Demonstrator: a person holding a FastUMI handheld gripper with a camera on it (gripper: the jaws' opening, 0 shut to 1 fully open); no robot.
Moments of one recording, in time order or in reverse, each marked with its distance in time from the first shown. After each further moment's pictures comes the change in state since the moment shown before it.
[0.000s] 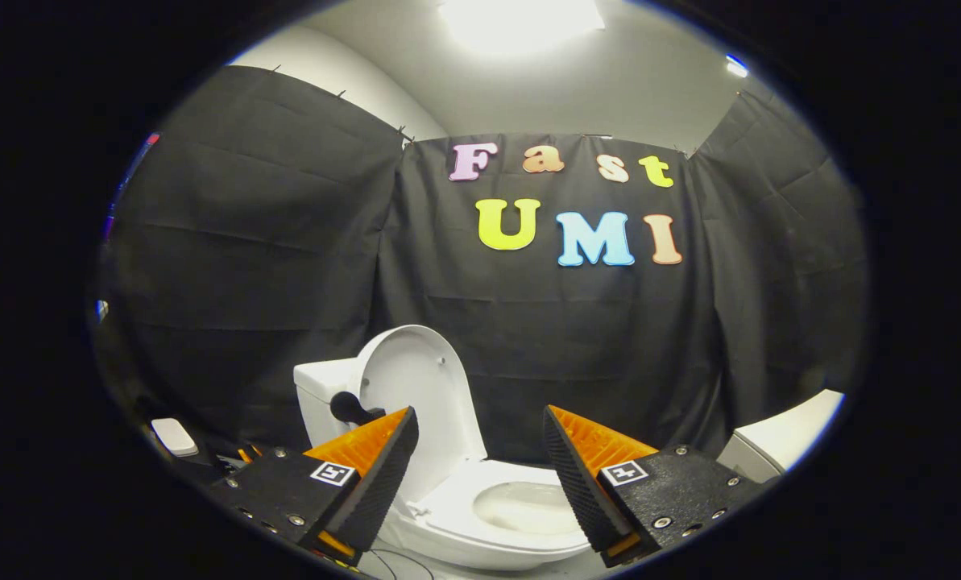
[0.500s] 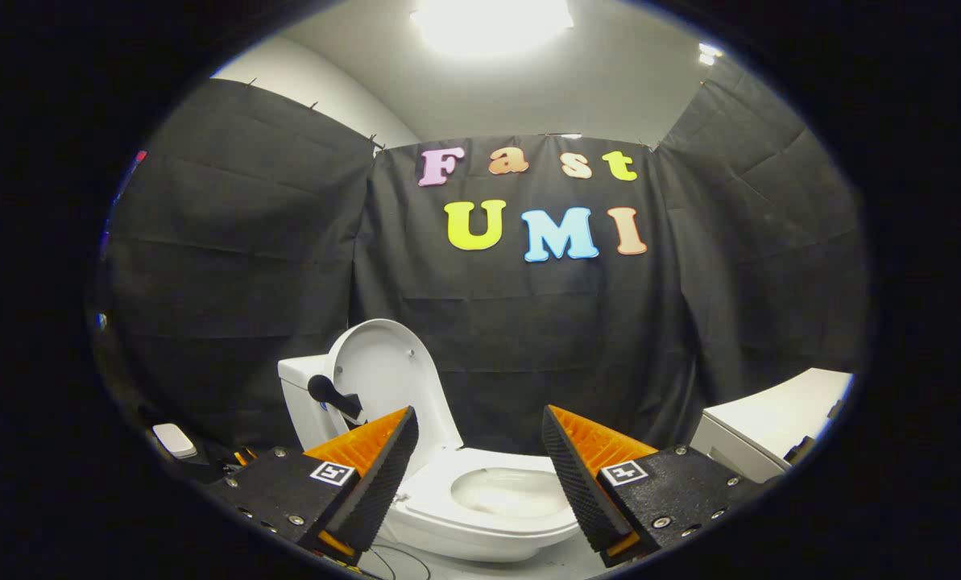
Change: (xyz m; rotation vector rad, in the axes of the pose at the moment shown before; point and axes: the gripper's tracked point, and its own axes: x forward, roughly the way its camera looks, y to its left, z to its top) arm -0.051 -0.050 -0.011 0.099 -0.036 -0.064
